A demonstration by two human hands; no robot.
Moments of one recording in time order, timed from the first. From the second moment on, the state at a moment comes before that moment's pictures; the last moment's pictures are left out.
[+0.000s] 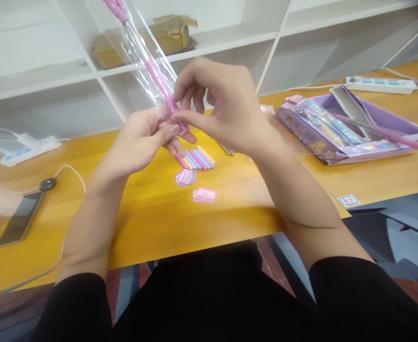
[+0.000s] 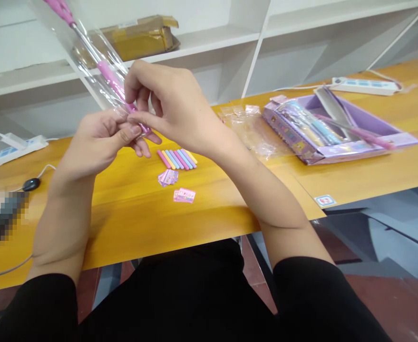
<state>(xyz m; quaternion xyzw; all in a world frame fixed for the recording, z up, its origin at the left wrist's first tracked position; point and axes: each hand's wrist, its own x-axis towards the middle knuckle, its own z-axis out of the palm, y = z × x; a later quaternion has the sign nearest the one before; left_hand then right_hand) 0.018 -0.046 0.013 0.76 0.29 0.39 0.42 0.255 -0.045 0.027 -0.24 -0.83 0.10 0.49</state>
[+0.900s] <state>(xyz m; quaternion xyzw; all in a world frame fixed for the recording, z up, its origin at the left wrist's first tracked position) 0.002 -0.061 0.021 0.83 0.21 0.41 0.32 0.250 -0.047 0.027 -0.07 -0.84 0.34 0.41</state>
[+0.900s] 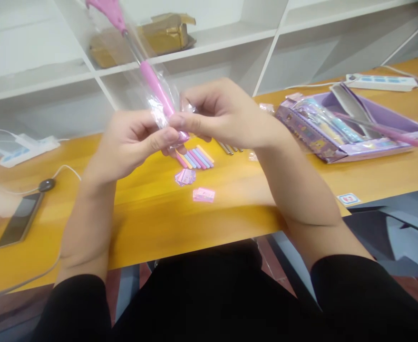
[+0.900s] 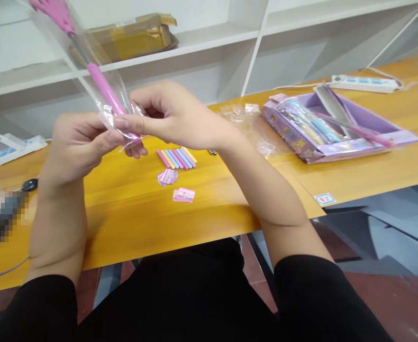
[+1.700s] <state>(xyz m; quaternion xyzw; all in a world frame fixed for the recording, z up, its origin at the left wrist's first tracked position) 0.005 -0.043 0.007 0.79 0.11 0.46 0.40 0.235 -0.048 0.019 -0.03 -0.78 0.45 0.44</state>
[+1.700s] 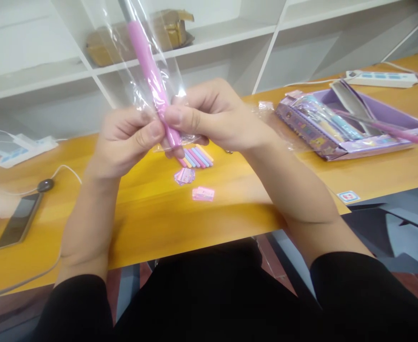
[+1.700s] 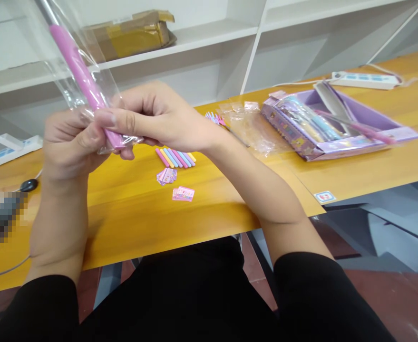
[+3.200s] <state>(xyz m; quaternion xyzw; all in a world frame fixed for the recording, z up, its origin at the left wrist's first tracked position) -0.029 -0.053 0.047 0.93 0.17 0.21 0.24 0.262 -0.054 0.036 -0.04 -0.93 0.28 0.23</state>
